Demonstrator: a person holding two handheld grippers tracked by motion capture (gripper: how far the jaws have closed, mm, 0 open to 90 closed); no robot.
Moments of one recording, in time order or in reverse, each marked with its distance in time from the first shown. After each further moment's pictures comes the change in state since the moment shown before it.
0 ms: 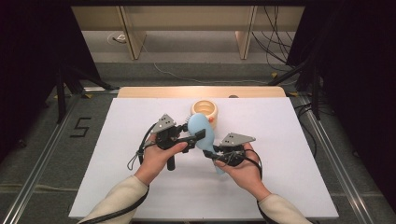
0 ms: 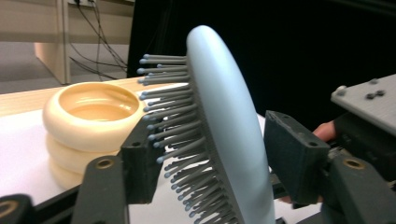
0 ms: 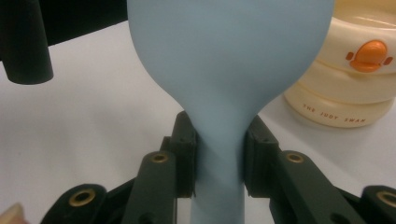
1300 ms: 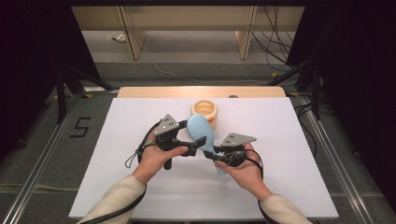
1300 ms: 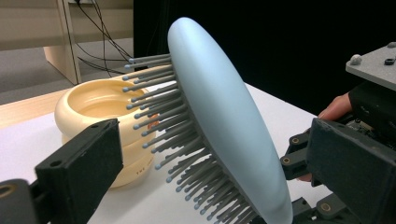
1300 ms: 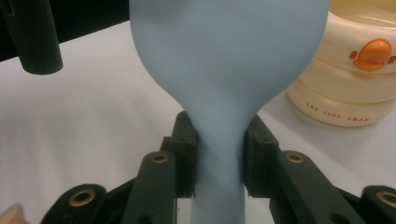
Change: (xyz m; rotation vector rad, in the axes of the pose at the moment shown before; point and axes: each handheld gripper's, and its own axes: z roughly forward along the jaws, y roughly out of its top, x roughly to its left) left arm -0.002 0.001 0.000 0.078 0.047 0.139; right arm 0.000 0.000 -0.003 0.005 0.017 -0.003
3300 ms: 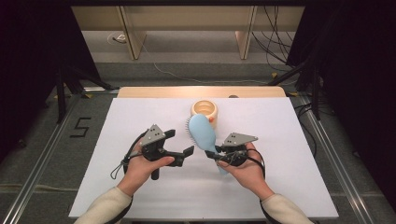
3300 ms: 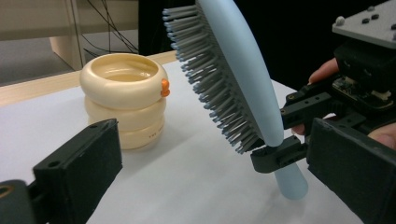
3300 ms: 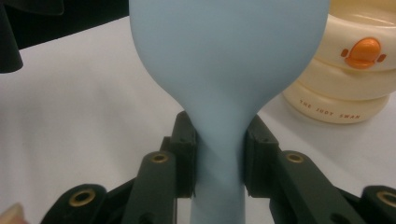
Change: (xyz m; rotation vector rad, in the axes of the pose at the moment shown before) left arm 0.004 -0.019 -0.036 0.032 0.010 0.013; right arm -0.003 0.000 -0.004 0.008 -0.006 -0.008
